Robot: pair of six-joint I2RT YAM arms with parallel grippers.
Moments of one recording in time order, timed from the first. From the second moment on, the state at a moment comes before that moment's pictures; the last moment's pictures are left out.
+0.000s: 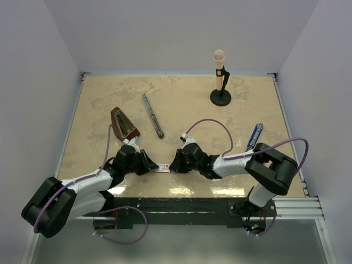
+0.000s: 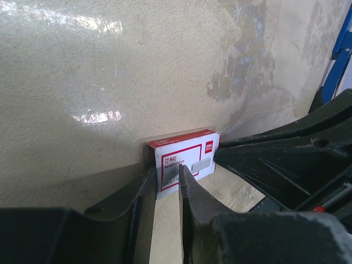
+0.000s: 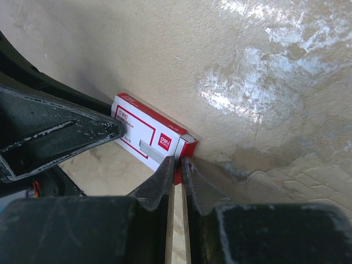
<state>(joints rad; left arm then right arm) -0.56 1.09 0.18 0.22 0.23 -0.94 1.00 1.62 0.59 0.37 -0.01 0.92</state>
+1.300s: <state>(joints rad) -0.82 1.22 0.65 -0.36 -0.12 -0.81 1.03 0.99 0.52 -0.02 0.33 0.90</state>
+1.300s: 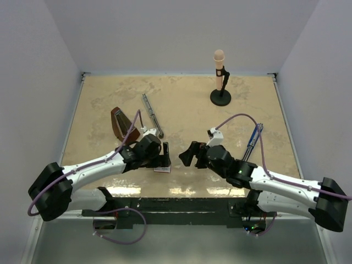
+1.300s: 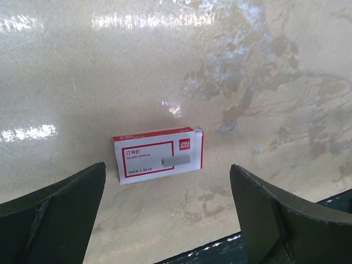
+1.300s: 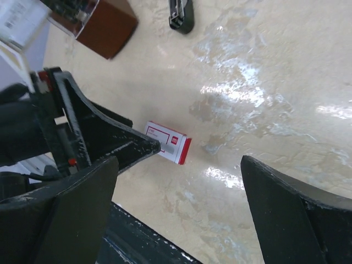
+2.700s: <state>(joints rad) -1.00 1.57 0.85 -0.54 -0.33 -0.77 1.03 0.70 0.45 -0.19 0.46 0.90</state>
